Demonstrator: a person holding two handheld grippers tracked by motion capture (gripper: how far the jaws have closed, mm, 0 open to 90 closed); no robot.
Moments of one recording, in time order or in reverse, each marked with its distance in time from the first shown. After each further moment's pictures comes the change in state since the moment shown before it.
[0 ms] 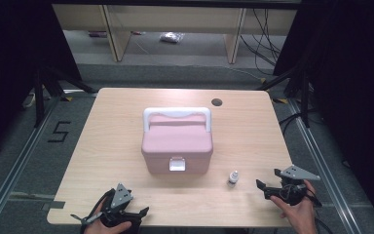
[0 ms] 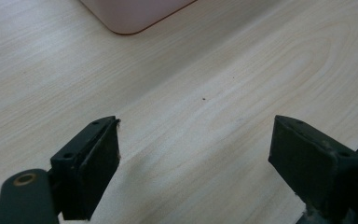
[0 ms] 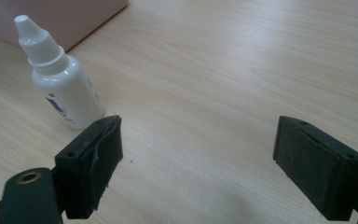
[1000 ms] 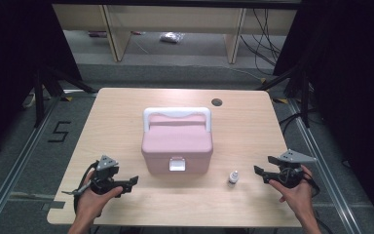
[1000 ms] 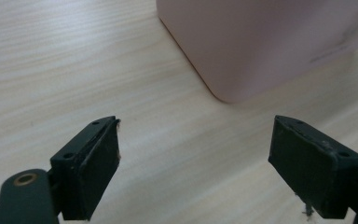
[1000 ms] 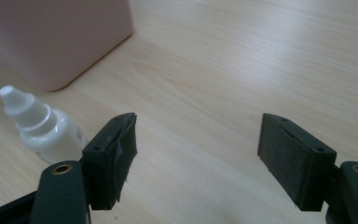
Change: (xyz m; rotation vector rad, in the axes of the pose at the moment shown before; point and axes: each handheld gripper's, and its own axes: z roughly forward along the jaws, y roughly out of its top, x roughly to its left) left arm 0.079 0.048 -0.001 -0.014 0.062 -0.242; right arm -0.016 0.039 0.020 -0.008 0.084 -0.002
